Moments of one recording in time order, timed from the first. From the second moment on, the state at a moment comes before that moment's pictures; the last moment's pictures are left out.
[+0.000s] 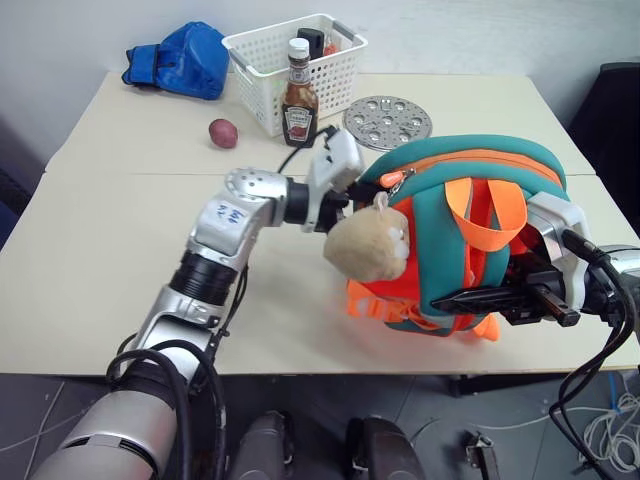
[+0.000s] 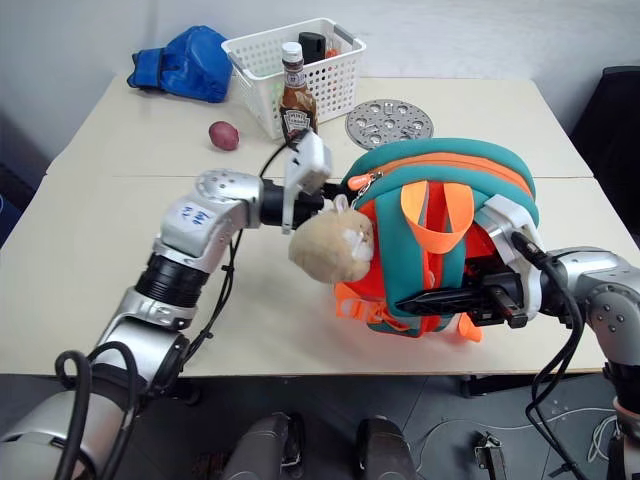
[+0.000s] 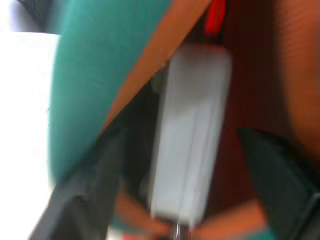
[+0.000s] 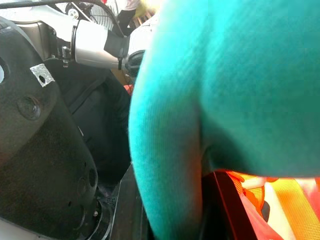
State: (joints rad) left arm -1.01 0.38 -0.17 0.16 -0.33 0.59 -1.04; right arm -0.42 -0.95 -0.15 -0.25 1.00 0.92 1.40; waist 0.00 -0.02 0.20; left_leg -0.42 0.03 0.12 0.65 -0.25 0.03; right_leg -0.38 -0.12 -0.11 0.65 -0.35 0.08
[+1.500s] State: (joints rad) left arm -0.97 0.58 -0.17 -0.23 -0.61 1.01 -0.95; right arm -0.41 -0.87 -0.13 -0.28 1.05 0.96 1.25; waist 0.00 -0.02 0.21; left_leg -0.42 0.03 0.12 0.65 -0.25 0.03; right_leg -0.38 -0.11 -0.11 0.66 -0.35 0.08
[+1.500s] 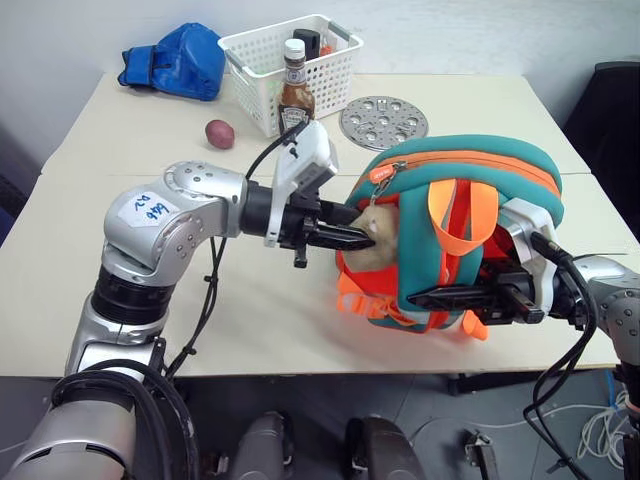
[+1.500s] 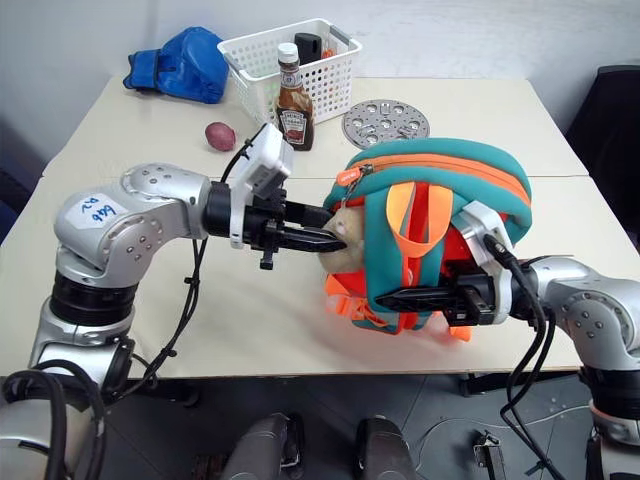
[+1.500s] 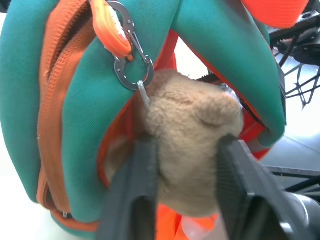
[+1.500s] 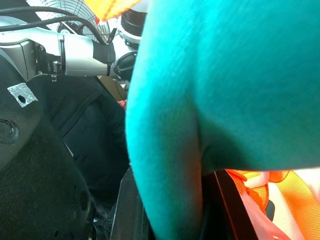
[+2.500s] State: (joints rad) left arm -1.01 0.79 -0.30 0.30 -0.19 0.36 -1.31; right arm -0.25 -0.83 -0.25 -0.35 1.13 0.96 1.12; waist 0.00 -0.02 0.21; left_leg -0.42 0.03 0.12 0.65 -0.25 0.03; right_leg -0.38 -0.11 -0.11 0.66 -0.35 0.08
